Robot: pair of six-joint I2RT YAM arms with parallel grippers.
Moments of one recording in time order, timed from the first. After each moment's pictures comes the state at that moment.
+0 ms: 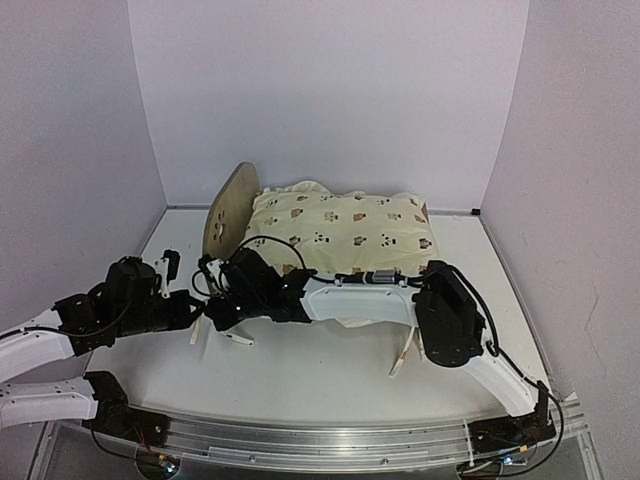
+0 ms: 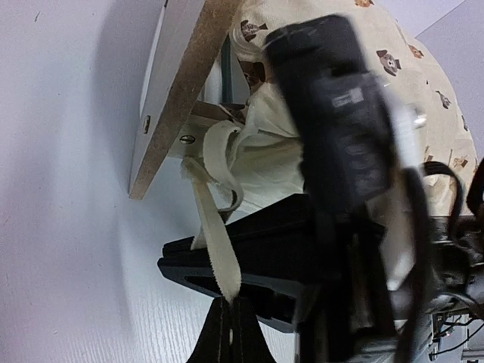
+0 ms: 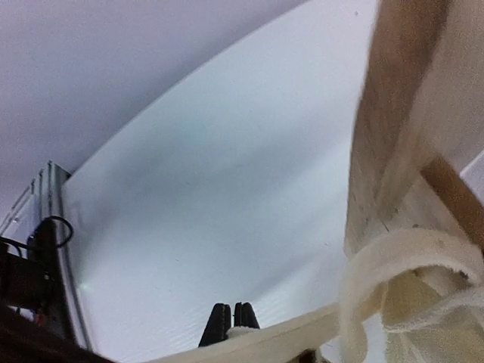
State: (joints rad) left arm -0.74 0.73 0.49 -0.37 -0.07 -0.70; right arm 1.17 2.51 2.13 -0.21 -0.06 0.37
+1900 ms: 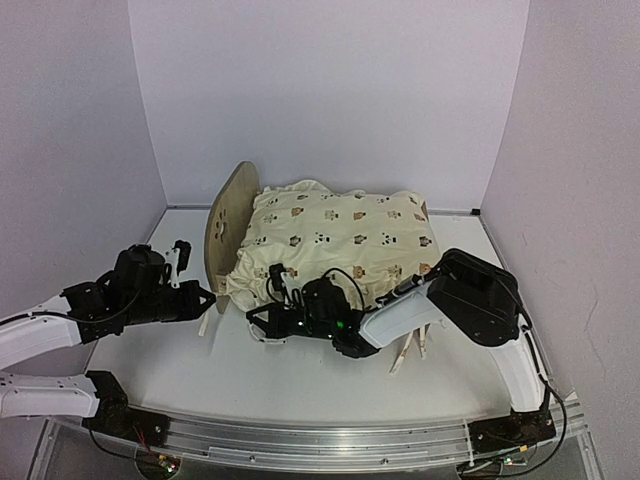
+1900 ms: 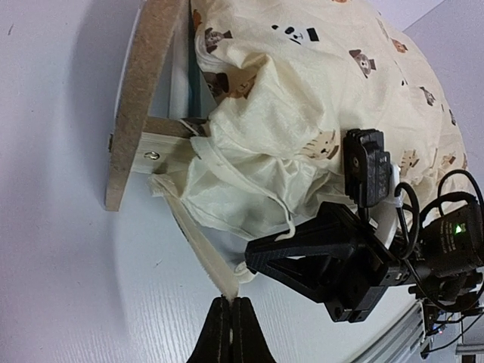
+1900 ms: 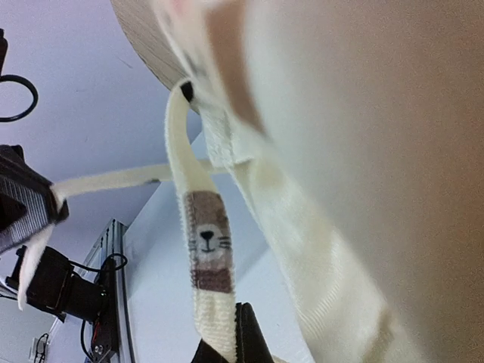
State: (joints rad) left arm -0.74 0.84 0.56 -0.32 -0.03 -0.68; right arm 1.07 2.27 1.26 0.77 -0.16 0.71
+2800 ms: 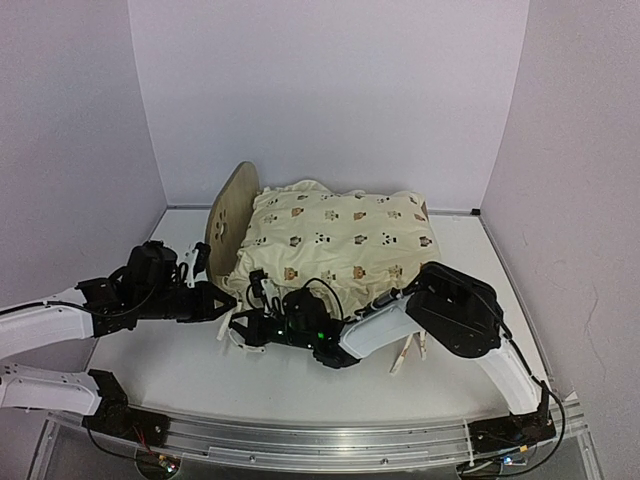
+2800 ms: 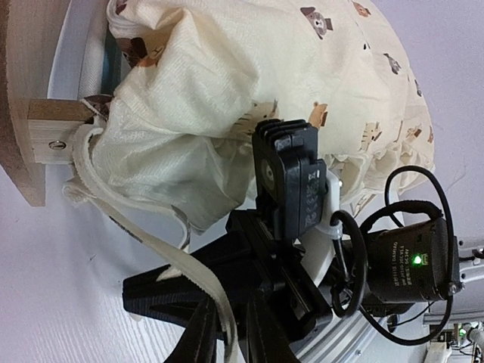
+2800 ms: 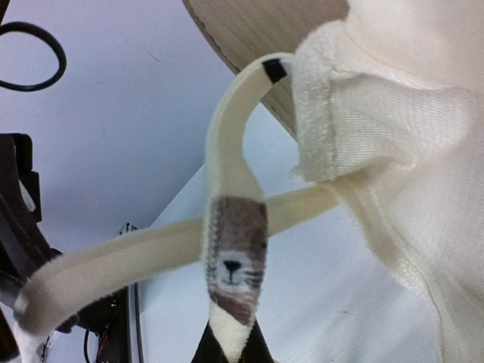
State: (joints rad) left arm -0.74 0.96 0.58 -0.20 0.16 -0.70; right arm 1.14 2.38 1.41 0.82 -0.12 0.71
